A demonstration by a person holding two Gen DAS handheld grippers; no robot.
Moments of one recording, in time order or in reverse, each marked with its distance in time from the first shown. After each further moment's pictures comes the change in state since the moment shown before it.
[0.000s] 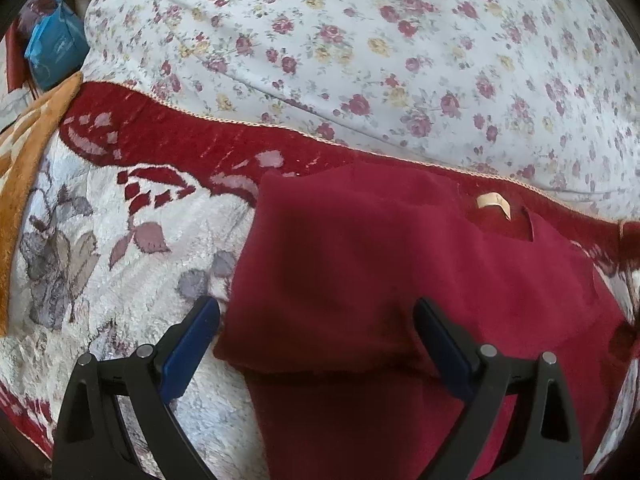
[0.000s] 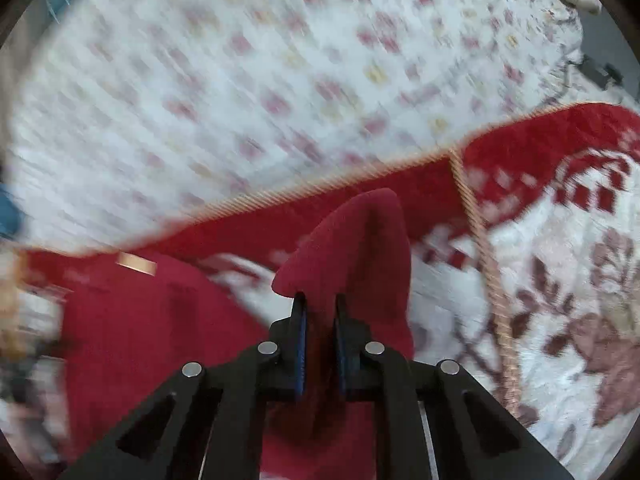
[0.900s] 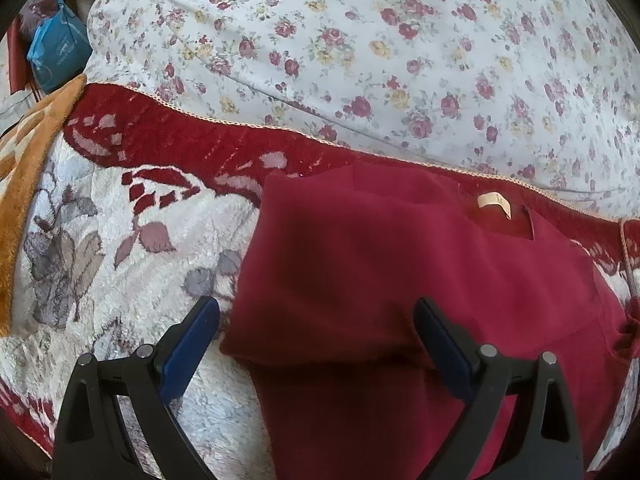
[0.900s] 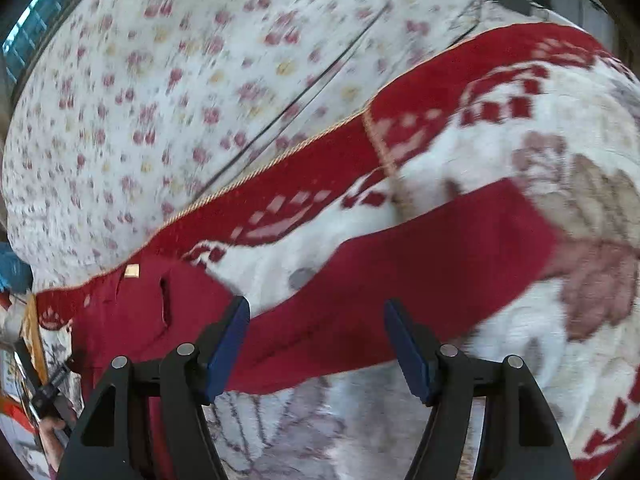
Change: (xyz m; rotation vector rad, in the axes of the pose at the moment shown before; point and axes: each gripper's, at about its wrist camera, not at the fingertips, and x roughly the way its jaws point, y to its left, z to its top) left arm -0.004 0.003 0.000 -0.017 -0.007 0.003; right arm -0.004 -0.041 -0.027 0.176 0.082 -0.195
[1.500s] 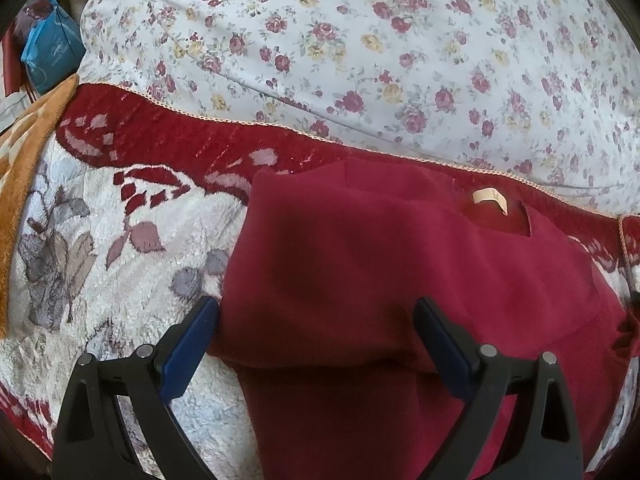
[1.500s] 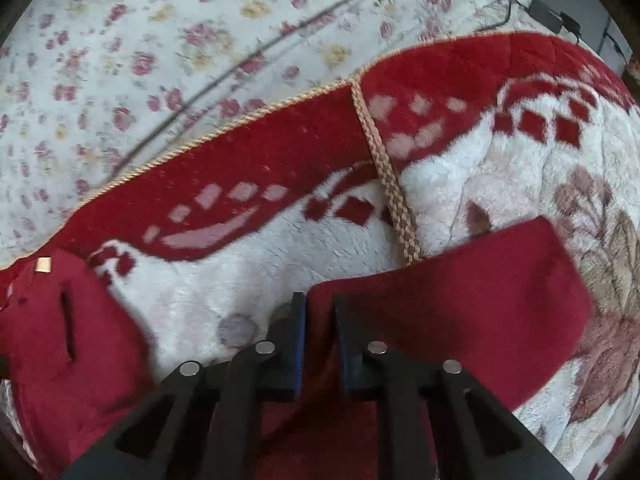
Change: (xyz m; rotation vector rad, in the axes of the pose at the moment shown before) left arm 0.004 -0.007 0.001 0.018 0.013 -0.011; right arm 0.063 -0.001 0.028 -0.137 0.060 -0.205
